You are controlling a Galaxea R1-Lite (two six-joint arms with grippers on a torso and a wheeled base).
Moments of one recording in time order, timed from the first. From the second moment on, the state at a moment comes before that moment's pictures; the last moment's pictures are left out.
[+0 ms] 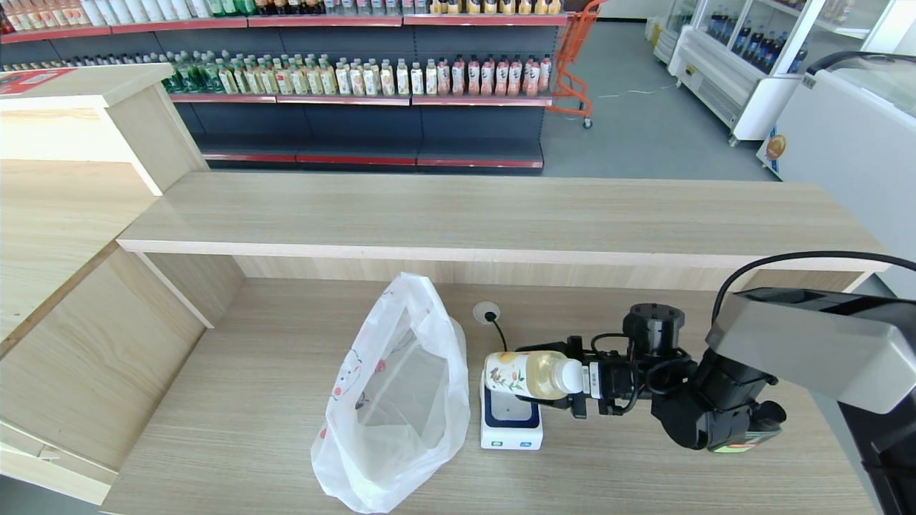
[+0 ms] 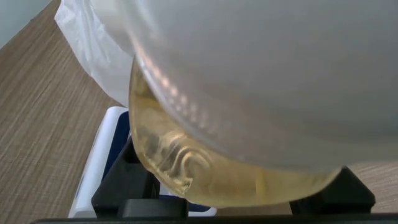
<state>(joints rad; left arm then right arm) 0.00 0.00 0.00 0.00 -0.01 -0.01 0.29 2.41 -0.89 -1.27 1.11 -1.09</state>
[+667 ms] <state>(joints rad) 0.00 0.00 0.00 0.00 -0.01 -0.01 0.24 2.35 -0.88 -1.26 1.10 -0.88</state>
